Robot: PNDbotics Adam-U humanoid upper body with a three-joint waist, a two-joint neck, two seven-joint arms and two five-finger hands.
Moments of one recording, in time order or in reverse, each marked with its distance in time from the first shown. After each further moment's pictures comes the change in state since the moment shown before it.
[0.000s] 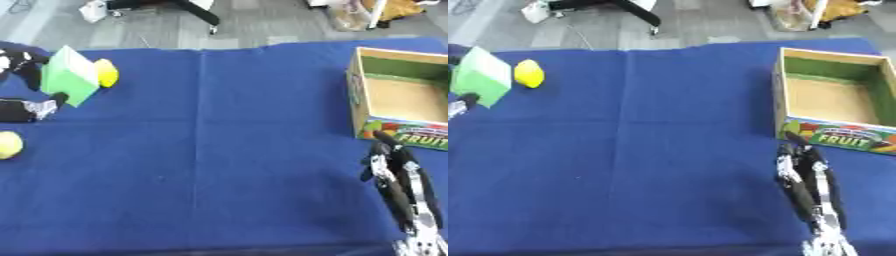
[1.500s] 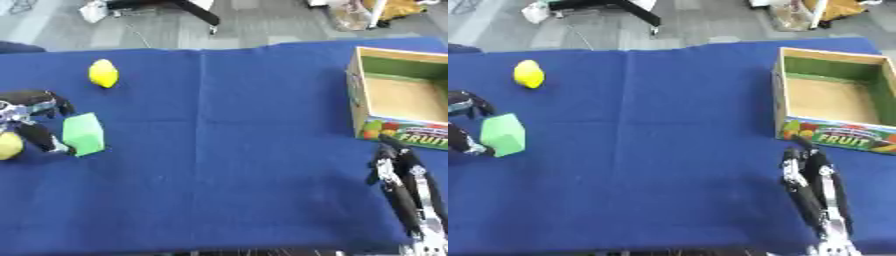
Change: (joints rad) left arm -0.276 0.104 -0.296 0.485 -0.463 0.068 -0.295; right arm 0.010 -0.006 -0.003 0.008 0.000 0.000 -0.001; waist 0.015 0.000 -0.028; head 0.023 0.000
